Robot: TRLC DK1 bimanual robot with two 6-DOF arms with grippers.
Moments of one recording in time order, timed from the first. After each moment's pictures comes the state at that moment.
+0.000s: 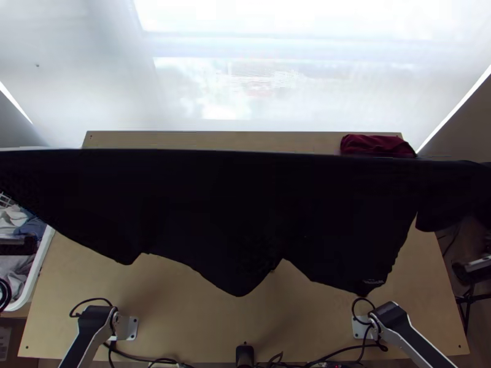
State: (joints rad) left arm 0.01 0.58 1.51 -0.41 -0.11 0.42; right arm 0.42 0.67 1.63 -0.59 0.10 -0.52
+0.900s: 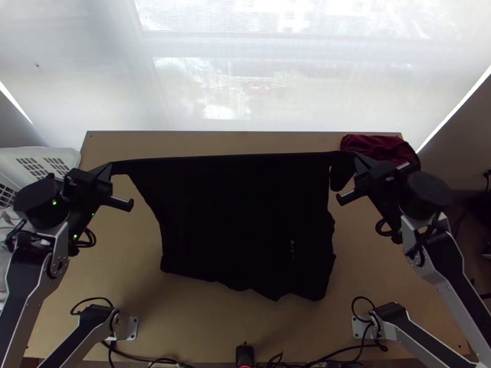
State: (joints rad) left arm -0.09 0.81 0.97 -0.34 -0.04 0.31; right arm 0.32 0.94 0.94 -0.14 0.05 -0.37
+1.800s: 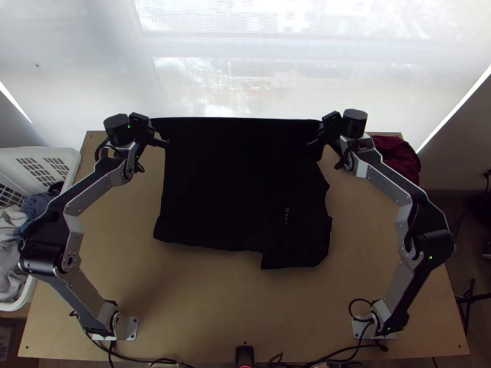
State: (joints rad) left arm -0.06 1.81 1.33 0.26 -0.10 0.32; right arm 0.18 1.95 1.47 0.10 0.03 -0.37
